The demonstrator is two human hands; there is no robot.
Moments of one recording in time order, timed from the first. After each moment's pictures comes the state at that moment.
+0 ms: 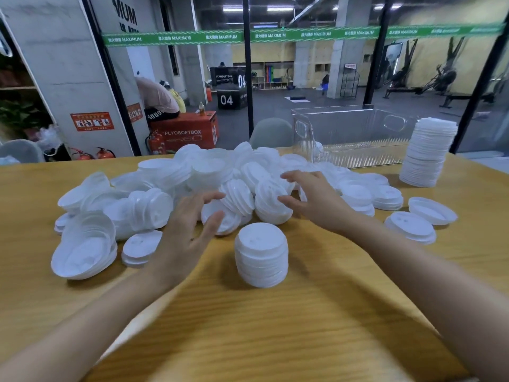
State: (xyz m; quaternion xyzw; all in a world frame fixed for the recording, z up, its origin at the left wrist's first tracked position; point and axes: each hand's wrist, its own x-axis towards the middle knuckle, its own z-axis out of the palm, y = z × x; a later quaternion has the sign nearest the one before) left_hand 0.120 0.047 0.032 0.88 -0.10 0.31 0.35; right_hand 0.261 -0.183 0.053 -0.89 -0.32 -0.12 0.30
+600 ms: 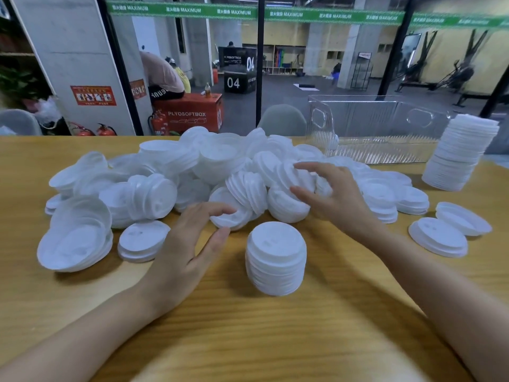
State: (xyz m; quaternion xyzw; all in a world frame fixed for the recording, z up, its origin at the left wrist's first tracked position) left_hand 0.110 0.056 0.012 0.87 -0.13 0.30 0.38; right_hand 0.264 -0.174 0.044 -0.84 -0.31 -0.15 0.41
